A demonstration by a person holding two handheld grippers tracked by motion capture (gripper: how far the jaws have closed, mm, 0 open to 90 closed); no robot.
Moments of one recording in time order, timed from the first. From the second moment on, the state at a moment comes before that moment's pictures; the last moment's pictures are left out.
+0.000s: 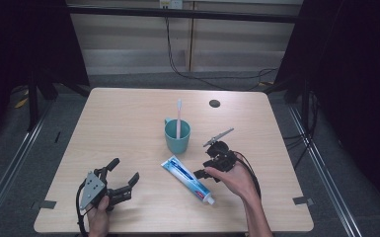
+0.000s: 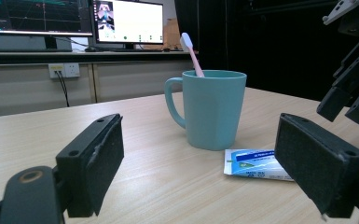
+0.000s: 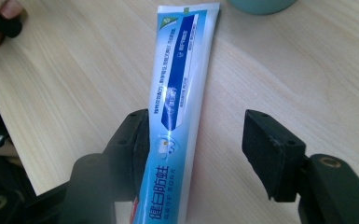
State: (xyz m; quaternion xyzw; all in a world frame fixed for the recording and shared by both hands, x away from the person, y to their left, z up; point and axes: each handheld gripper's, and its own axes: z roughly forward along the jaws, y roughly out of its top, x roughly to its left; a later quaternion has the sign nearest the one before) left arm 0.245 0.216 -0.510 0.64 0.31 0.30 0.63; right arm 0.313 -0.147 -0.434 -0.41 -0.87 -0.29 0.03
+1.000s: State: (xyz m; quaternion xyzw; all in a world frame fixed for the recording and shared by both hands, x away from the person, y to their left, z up) left arm 0.245 0.216 -0.510 0.64 0.31 0.30 0.63; right arm 0.333 -0.114 -0.458 -0.39 -0.90 -0.21 0.07
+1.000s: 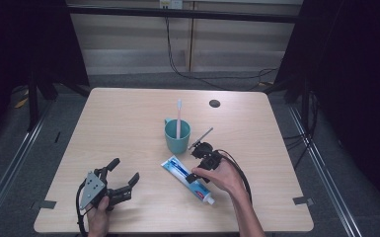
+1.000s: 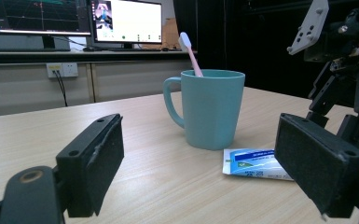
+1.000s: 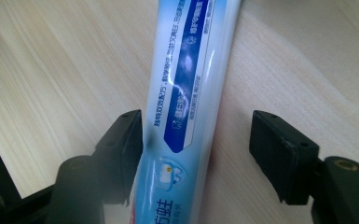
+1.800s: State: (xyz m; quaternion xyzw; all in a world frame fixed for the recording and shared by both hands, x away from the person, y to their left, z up) left arm 0.245 0.216 -0.510 0.64 0.31 0.29 0.64; right arm 0.335 -0.092 -0.467 -0.35 -0.92 -0.16 0.07
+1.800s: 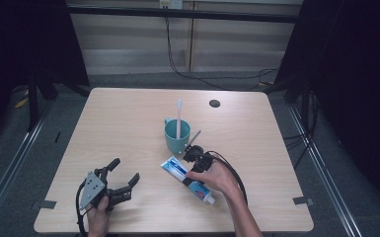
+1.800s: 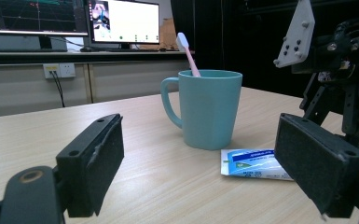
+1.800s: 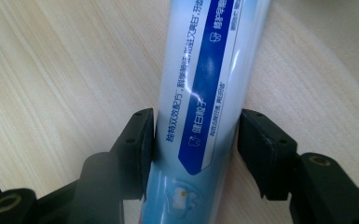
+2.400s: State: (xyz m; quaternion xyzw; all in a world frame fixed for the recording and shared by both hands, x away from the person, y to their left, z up) left arm 0.245 0.217 -0.510 0.65 0.30 0.29 0.64; right arm 0.332 -0.073 -0.468 -0.31 -0.94 -0.10 0.03
